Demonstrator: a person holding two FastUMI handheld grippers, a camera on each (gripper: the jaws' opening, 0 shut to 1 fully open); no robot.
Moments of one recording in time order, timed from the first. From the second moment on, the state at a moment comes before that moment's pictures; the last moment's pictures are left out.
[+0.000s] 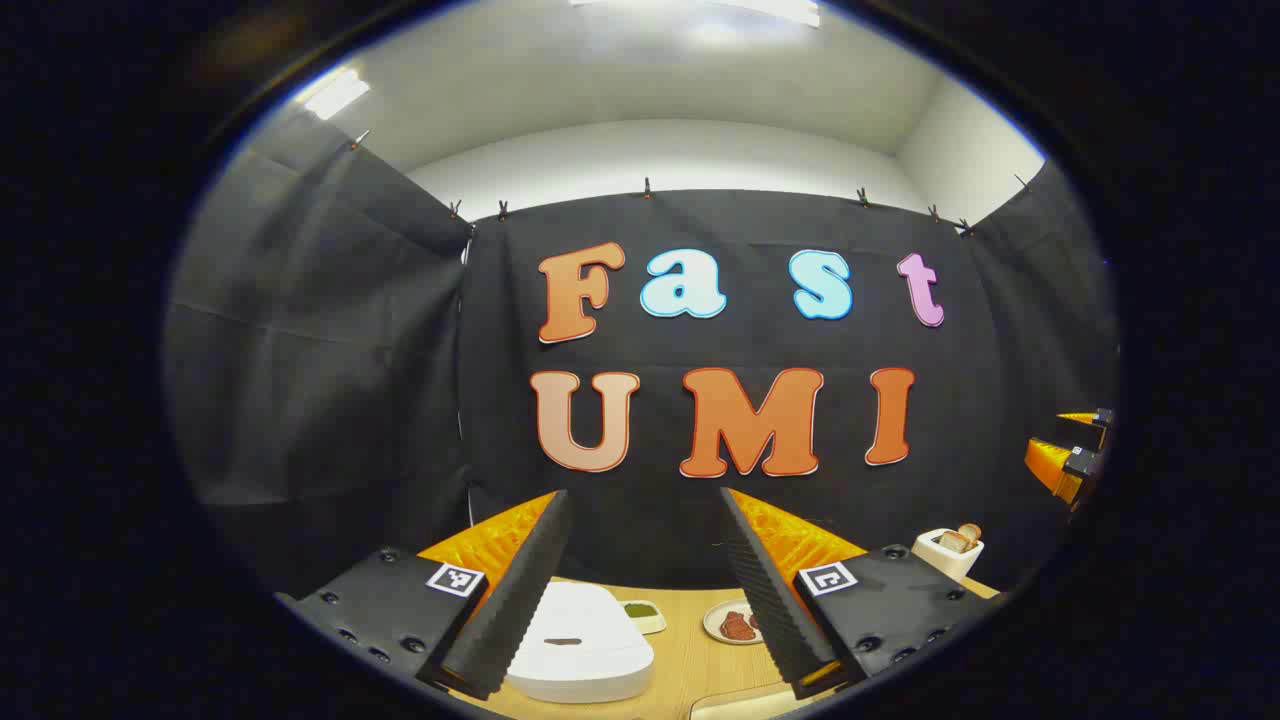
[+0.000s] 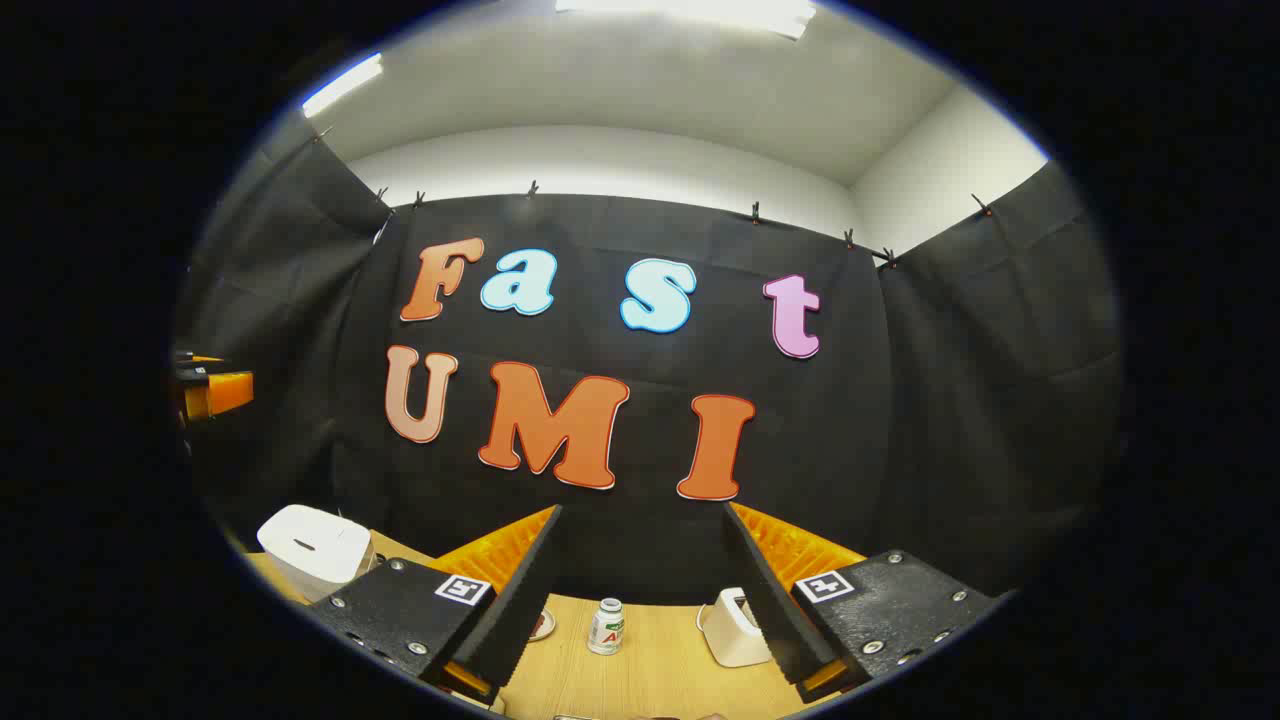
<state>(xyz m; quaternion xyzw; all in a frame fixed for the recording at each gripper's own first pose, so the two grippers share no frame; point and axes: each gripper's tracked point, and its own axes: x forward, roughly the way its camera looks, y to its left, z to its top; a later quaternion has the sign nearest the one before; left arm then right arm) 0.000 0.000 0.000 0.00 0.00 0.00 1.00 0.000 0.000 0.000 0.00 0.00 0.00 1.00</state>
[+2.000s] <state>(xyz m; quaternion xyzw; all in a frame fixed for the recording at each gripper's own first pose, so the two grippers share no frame) 0.063 0.057 -0.085 -0.03 0.14 0.05 0.99 -0.006 -0.046 -0.020 -0.01 0.02 -0.09 1.00</state>
